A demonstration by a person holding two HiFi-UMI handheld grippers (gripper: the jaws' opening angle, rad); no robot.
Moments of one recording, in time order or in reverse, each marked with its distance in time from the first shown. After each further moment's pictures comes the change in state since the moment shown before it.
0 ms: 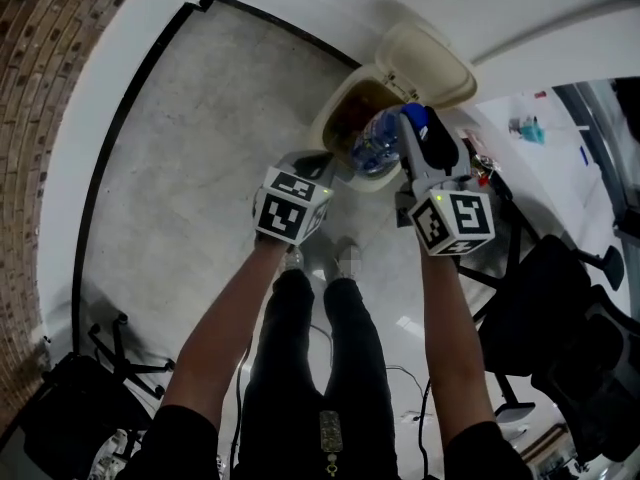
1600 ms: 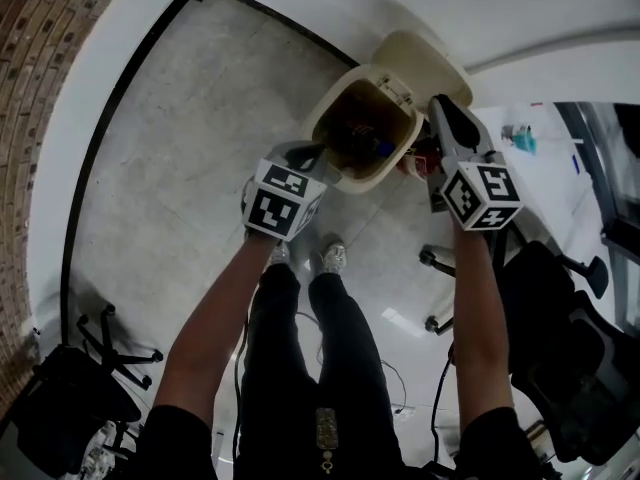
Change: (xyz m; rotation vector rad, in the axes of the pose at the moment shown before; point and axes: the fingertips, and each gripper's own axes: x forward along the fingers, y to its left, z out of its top) left arm -0.001 0.010 0.030 0.005 -0.009 0.020; right arm 0.029 -0.062 0.012 -0.121 0.199 0.038
